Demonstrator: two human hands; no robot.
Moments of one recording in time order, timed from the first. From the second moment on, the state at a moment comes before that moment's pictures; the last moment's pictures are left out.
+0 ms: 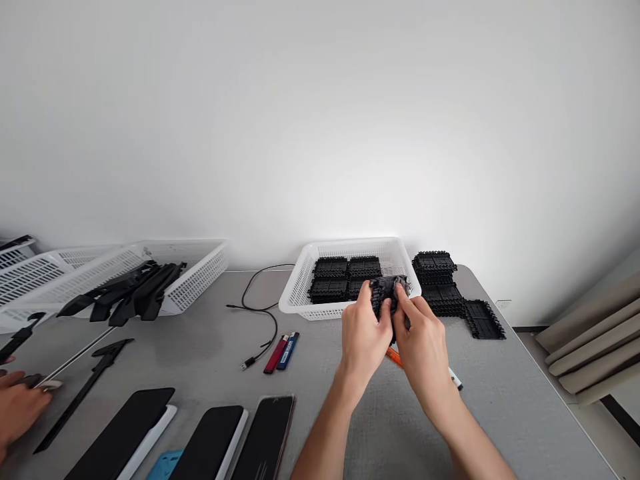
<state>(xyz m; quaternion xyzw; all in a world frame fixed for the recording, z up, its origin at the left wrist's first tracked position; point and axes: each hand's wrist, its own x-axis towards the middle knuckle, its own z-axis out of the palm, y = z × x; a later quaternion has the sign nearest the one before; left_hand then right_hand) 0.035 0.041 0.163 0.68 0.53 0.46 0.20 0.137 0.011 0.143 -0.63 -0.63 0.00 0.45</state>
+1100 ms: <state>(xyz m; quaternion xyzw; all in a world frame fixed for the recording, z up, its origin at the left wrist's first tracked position) 0.002 0.068 0.162 0.57 0.56 0.58 0.20 0.154 -0.001 0.163 -0.58 -0.66 0.15 0.45</state>
